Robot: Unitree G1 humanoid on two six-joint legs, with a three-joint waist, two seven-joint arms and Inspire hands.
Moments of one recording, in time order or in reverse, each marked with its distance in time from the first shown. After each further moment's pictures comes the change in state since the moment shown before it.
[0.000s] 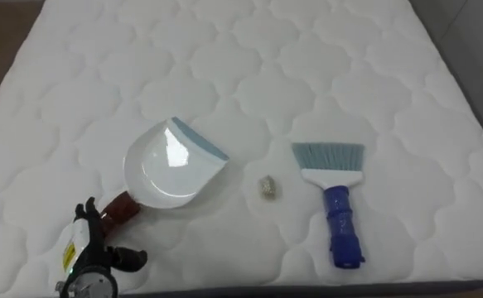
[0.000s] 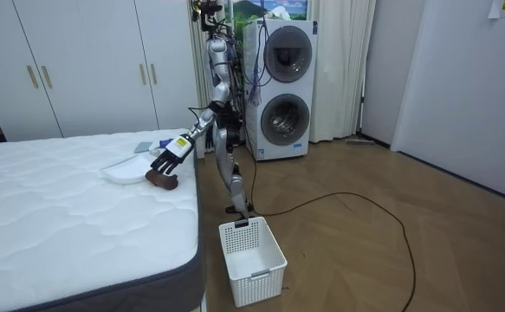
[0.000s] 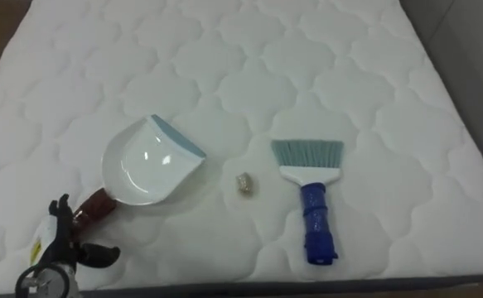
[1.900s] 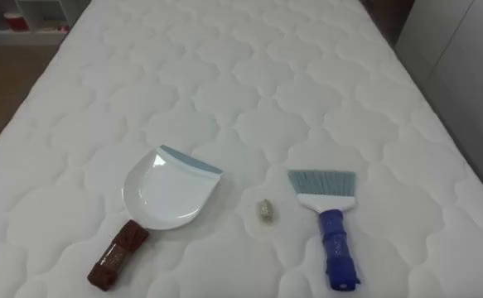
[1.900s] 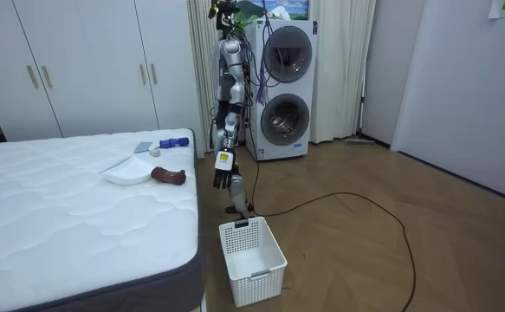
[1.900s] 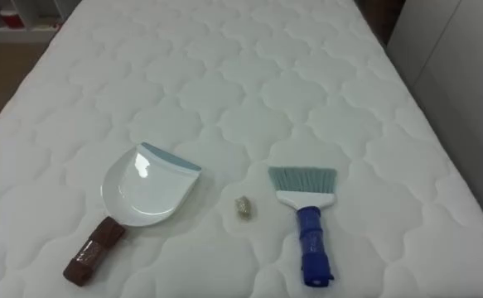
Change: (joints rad) left arm 0.228 -0.018 0.033 0.257 0.123 0.153 -0.340; right arm 0.076 0.019 -0.002 -0.045 -0.114 0.109 0.116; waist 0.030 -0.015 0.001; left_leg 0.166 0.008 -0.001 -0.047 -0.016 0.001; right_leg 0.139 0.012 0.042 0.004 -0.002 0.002
